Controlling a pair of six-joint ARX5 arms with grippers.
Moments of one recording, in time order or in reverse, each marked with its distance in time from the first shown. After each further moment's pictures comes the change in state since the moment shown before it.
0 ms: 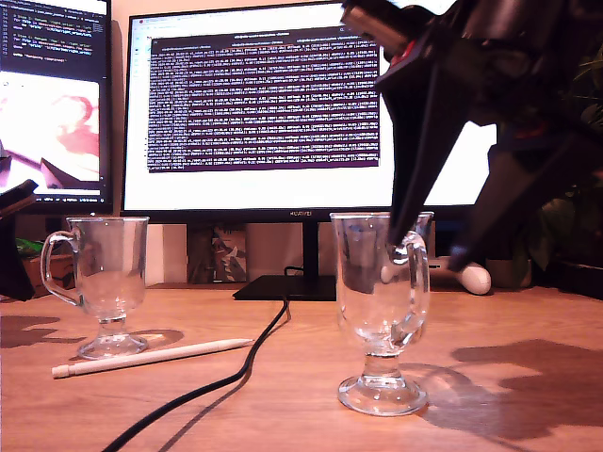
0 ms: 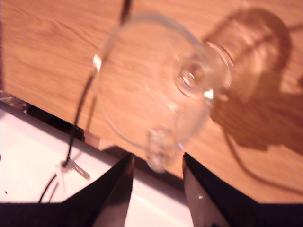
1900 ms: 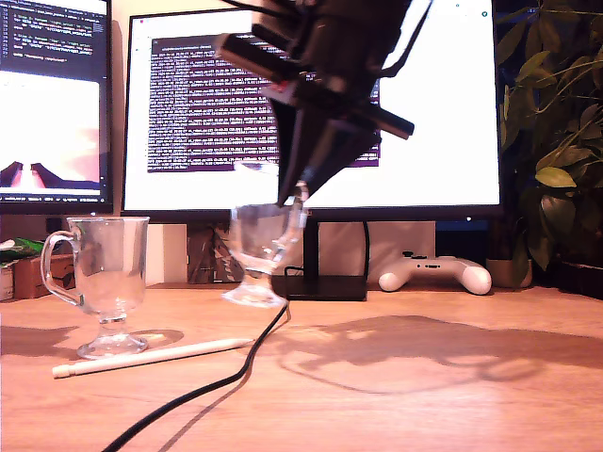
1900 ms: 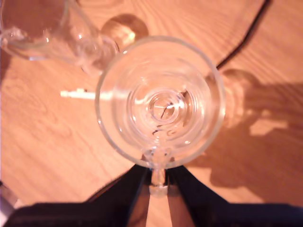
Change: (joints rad) left arm 0.009 -0.670 0.005 -0.204 0.024 -0.077; right arm 0.024 0.393 0.494 0.023 0.205 -0.343
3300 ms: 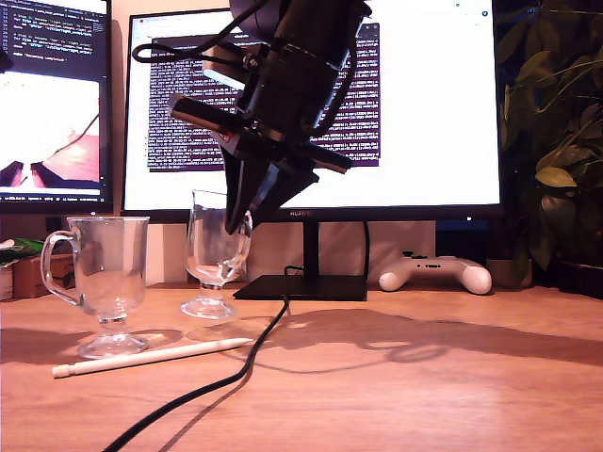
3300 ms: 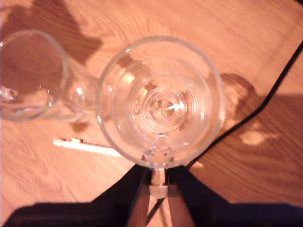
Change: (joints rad) left arm -0.047 -0.018 0.000 -0.050 0.054 -0.005; right arm 0.000 0.178 0.138 0.103 0.001 -0.053
